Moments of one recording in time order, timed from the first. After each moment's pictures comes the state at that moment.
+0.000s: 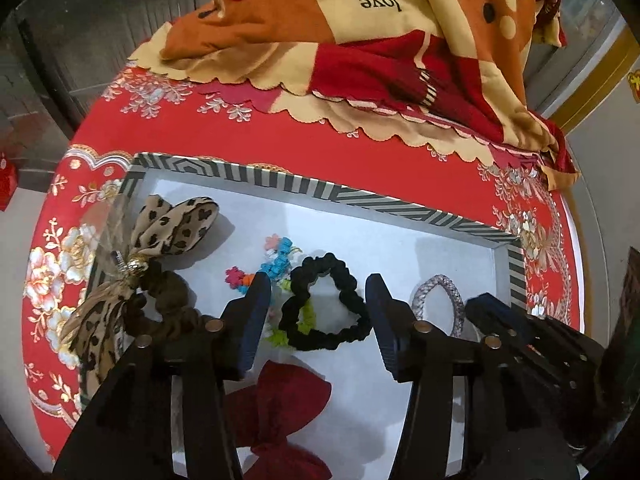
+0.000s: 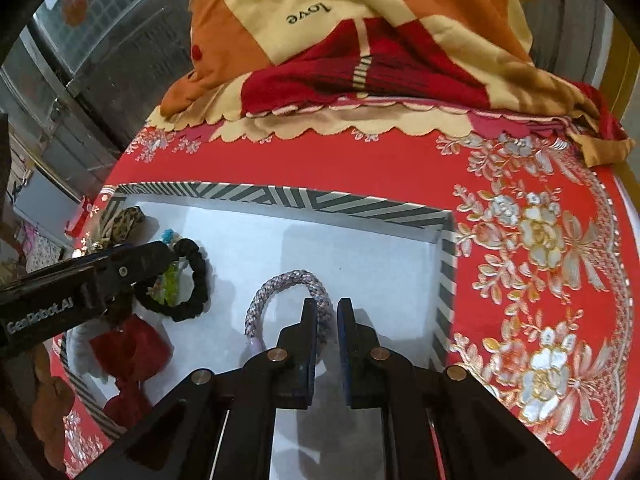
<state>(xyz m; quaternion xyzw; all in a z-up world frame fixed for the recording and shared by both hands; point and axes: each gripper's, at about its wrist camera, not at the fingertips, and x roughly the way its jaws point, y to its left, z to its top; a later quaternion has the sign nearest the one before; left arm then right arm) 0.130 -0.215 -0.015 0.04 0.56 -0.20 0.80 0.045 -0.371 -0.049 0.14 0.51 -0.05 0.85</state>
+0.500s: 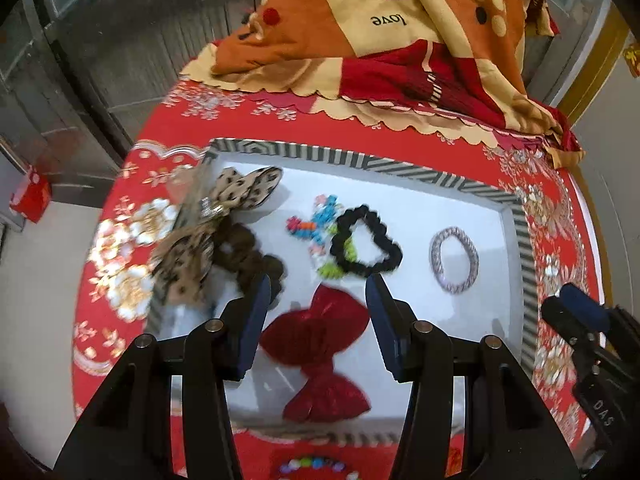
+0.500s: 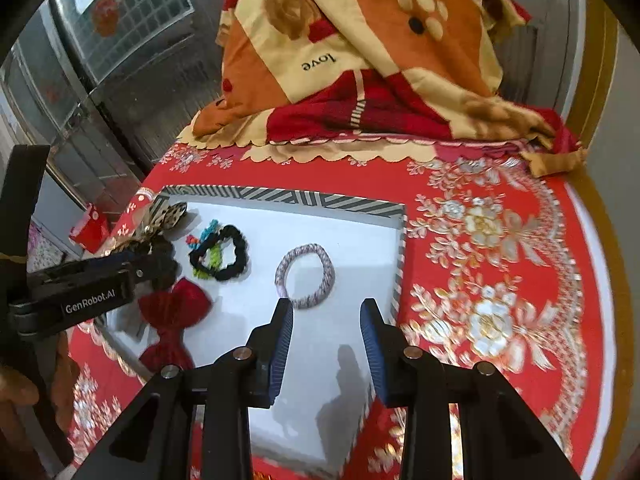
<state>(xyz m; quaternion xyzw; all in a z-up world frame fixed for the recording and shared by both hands) 0.070 -0.178 0.018 0.09 0.52 -0.16 0.83 -0.035 -0.352 0.012 0.12 0.46 -0.06 0.88</state>
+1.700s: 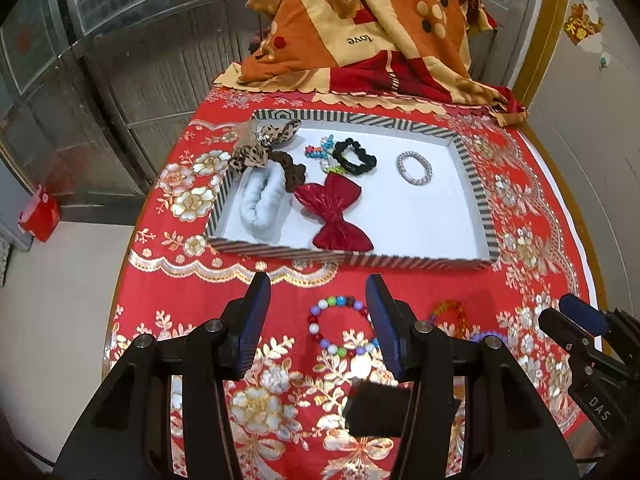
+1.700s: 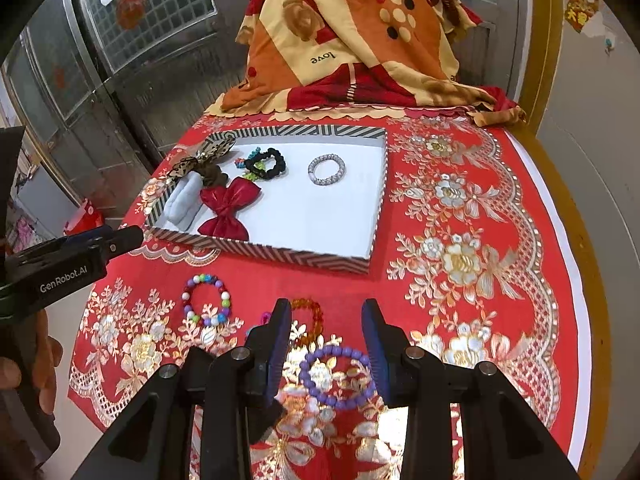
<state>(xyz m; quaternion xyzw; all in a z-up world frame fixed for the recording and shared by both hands) -0.088 -0.097 0.058 0.11 0.47 -0.19 0.85 -0.205 -0.268 0.036 0.12 0.46 -0.09 0.88</state>
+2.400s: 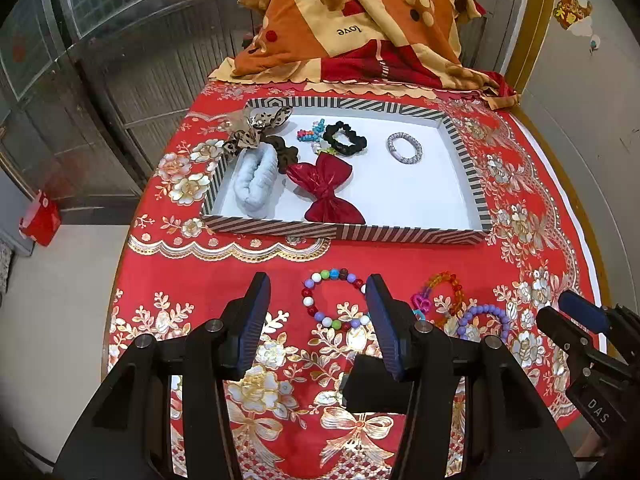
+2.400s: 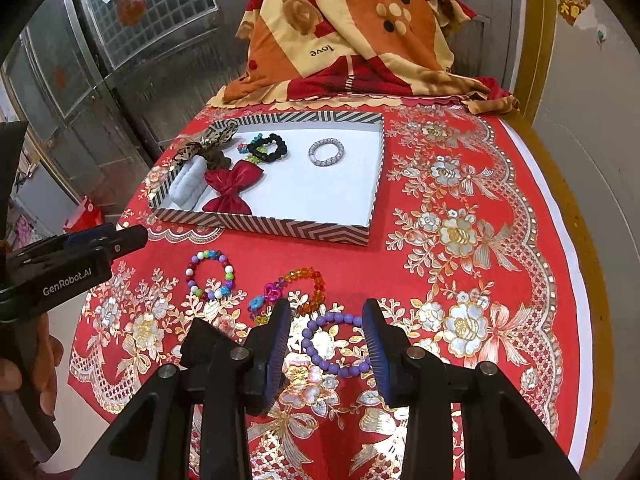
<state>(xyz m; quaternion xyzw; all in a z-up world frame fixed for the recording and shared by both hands) -0.109 -0.094 0.053 0.12 0.47 -0.20 0.85 -0.229 -0.258 0.030 0.12 0.47 -0.10 0.87</state>
